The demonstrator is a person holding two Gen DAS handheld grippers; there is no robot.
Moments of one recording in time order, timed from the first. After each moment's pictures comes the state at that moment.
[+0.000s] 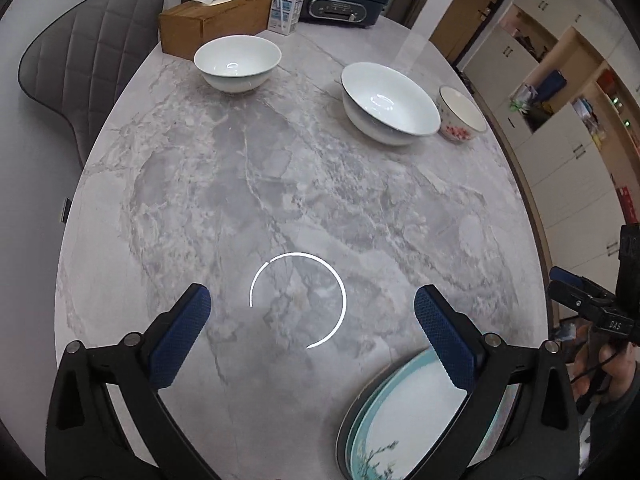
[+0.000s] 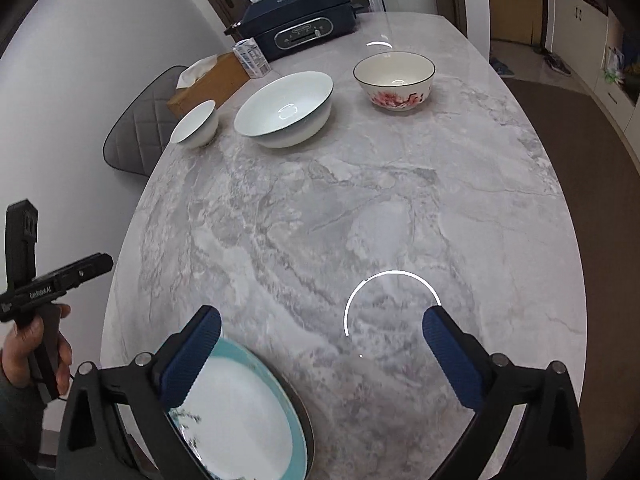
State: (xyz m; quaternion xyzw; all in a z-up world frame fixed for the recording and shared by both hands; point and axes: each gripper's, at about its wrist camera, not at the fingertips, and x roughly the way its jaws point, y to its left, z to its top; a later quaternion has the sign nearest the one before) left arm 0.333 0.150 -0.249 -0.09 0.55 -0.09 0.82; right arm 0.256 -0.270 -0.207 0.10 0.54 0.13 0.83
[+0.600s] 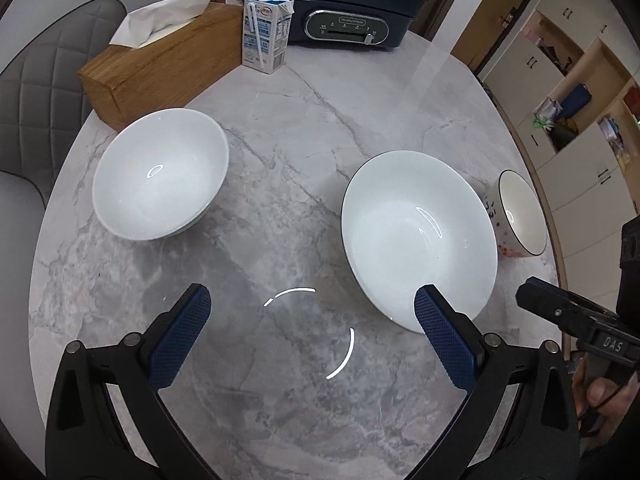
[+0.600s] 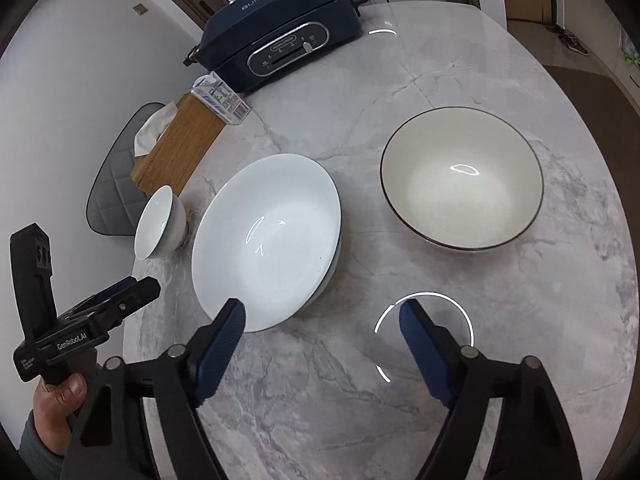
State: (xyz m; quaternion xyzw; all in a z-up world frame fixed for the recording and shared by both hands) left arm 0.569 0.094 -0.294 -0.07 0.56 -0.07 0.83; right arm 0.476 -0.246 -0.243 0.15 0.55 0.15 0.81
